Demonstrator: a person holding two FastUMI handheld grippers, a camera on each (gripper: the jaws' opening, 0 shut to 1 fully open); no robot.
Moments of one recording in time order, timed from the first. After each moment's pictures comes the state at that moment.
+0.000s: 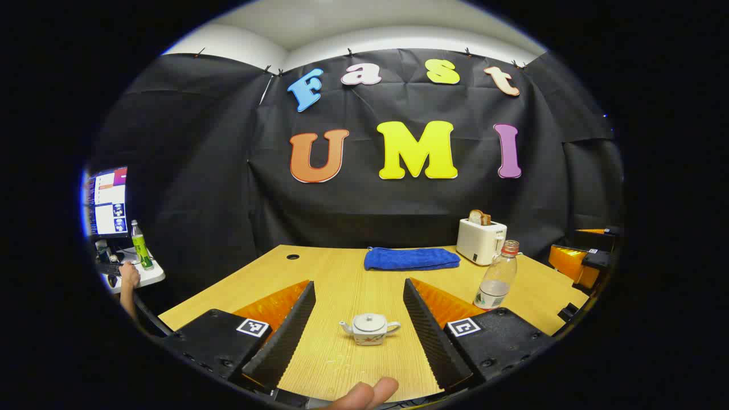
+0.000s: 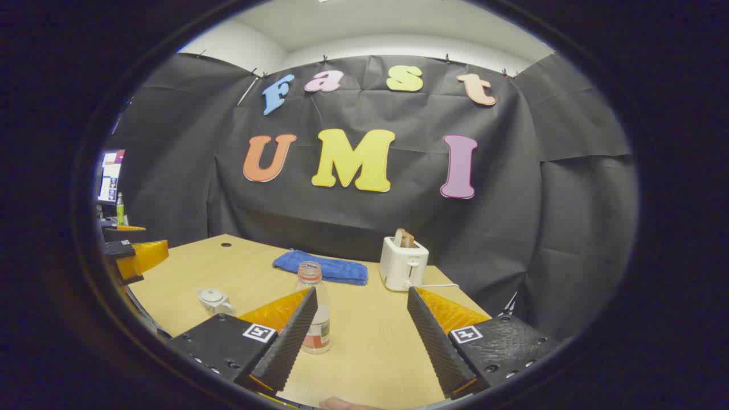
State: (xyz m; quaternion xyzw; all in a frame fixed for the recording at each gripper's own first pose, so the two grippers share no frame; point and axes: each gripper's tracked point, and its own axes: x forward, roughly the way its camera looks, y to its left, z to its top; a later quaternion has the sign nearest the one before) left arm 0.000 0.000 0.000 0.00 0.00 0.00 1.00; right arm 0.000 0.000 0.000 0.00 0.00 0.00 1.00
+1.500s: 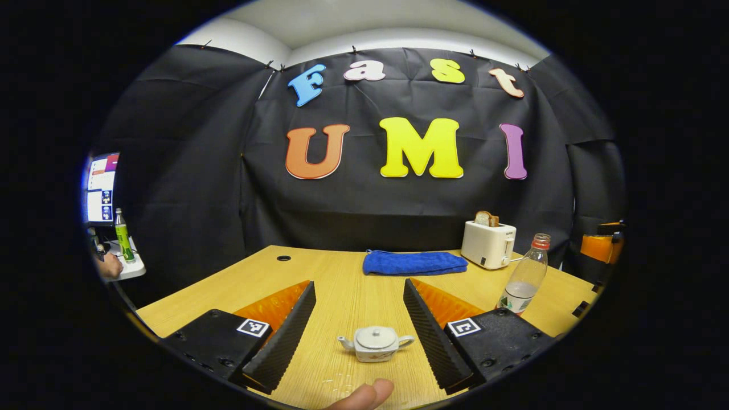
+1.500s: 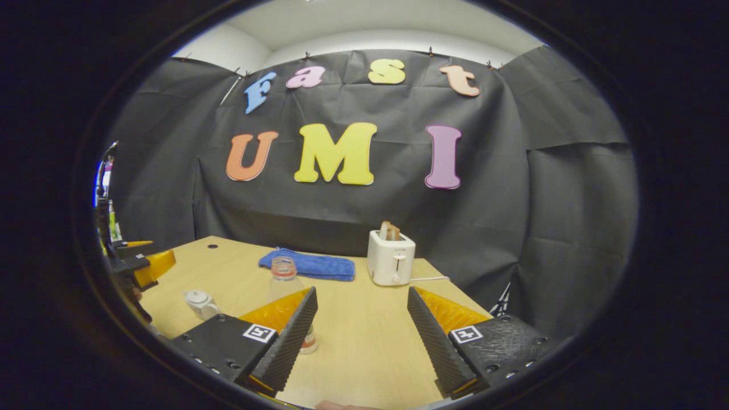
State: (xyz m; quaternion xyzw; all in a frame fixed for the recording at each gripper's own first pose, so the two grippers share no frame) left arm 0.070 0.003 -0.028 -0.02 -0.02 -0.02 1.00; right arm 0.015 -0.017 -0.014 0.01 0.02 -0.03 1.00
